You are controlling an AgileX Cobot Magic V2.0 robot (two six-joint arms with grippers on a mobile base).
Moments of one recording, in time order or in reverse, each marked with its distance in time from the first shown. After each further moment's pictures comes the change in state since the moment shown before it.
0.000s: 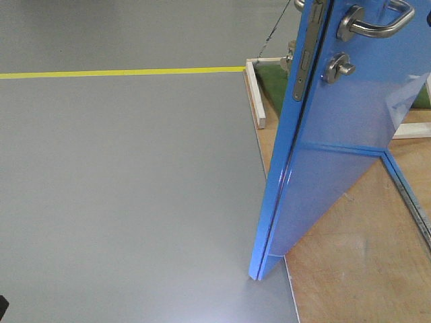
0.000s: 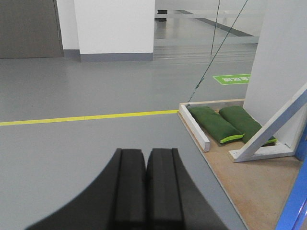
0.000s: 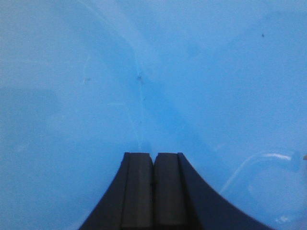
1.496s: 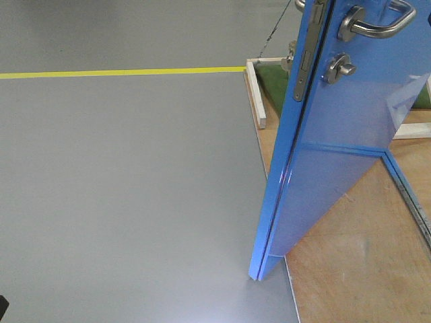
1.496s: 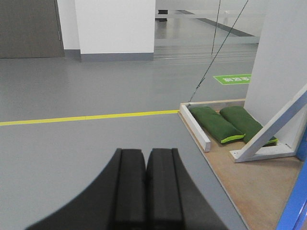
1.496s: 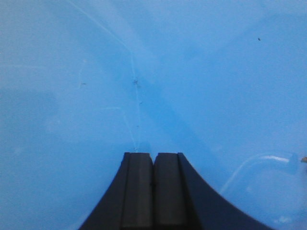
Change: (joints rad) left arm 0.000 0.000 0.000 0.000 0.000 0.000; right arm -0.001 -0.001 0.002 0.001 -0.008 -0.001
